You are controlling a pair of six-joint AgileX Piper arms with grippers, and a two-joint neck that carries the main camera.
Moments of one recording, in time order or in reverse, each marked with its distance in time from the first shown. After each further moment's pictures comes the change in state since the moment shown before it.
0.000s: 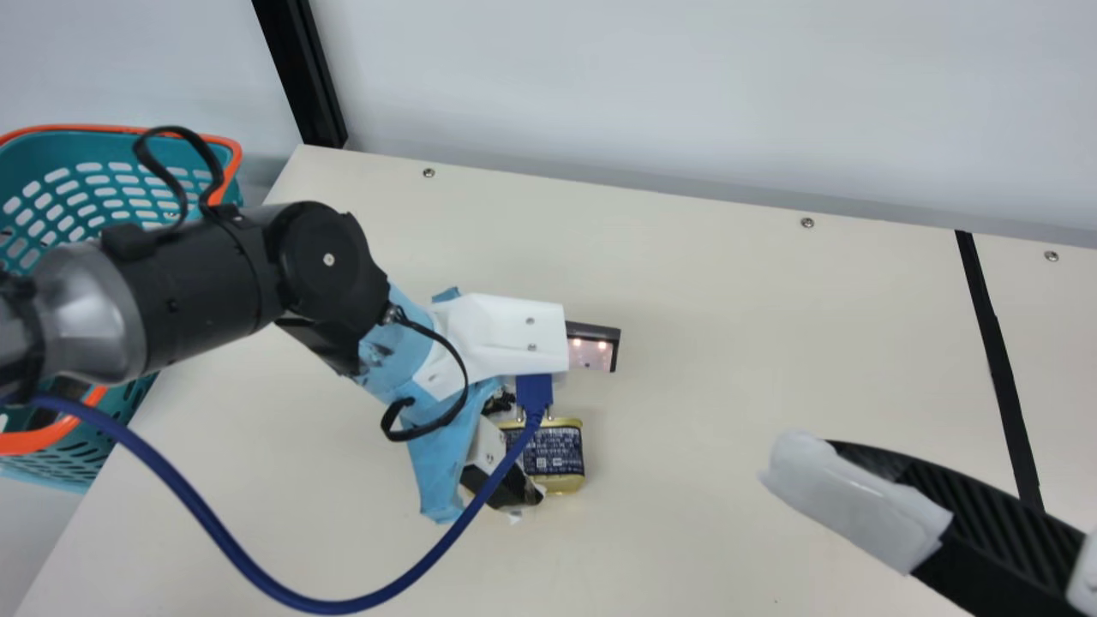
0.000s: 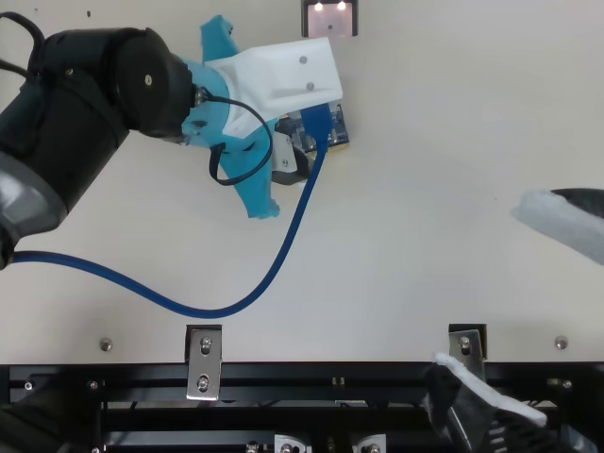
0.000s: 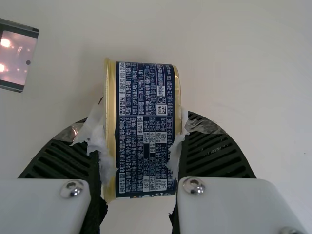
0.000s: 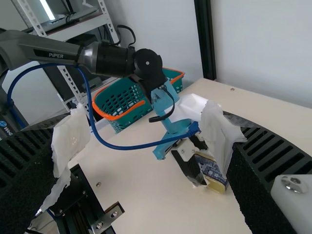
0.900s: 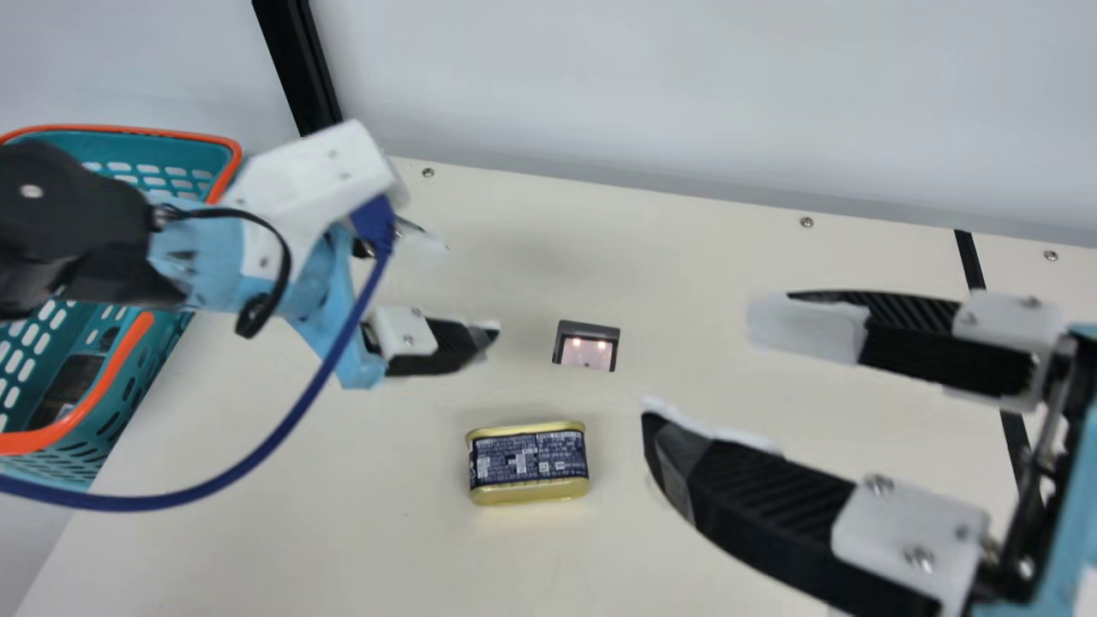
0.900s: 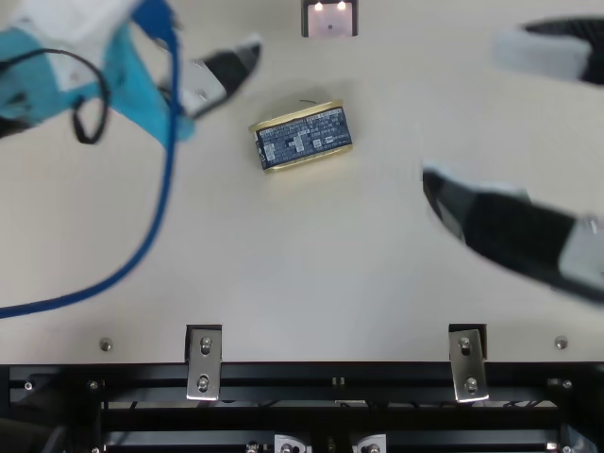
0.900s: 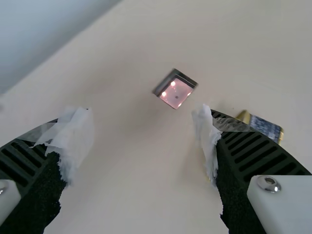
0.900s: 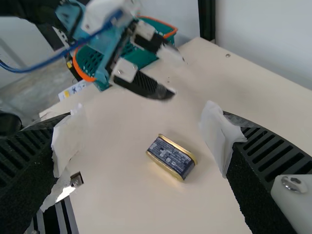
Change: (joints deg) left arm 18.4 -17.1 9.4 -19.4 -14.0 7.5; right arm 5.5 32.5 -13.6 -6.3 -0.3 -16.4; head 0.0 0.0
